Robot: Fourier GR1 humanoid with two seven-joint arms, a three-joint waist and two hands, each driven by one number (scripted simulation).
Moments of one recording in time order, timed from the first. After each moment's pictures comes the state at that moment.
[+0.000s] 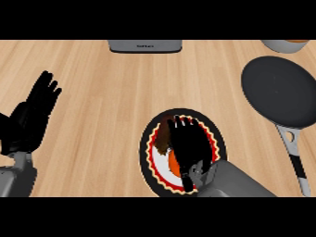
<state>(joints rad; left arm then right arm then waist) -0.16 0.31 -0.01 -1.59 0.25 0.17 0.22 -0.50 -0.18 0.77 -1.52 0.63 0.45 0.97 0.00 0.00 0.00</state>
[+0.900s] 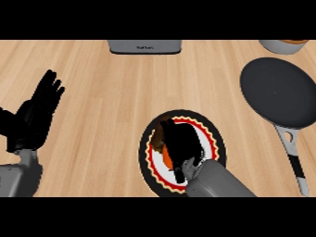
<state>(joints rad) -0.18 0.25 0.03 -1.57 0.18 0.13 0.23 -0.44 -0.04 0.67 -1.34 0.89 0.37 0.73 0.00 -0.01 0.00</state>
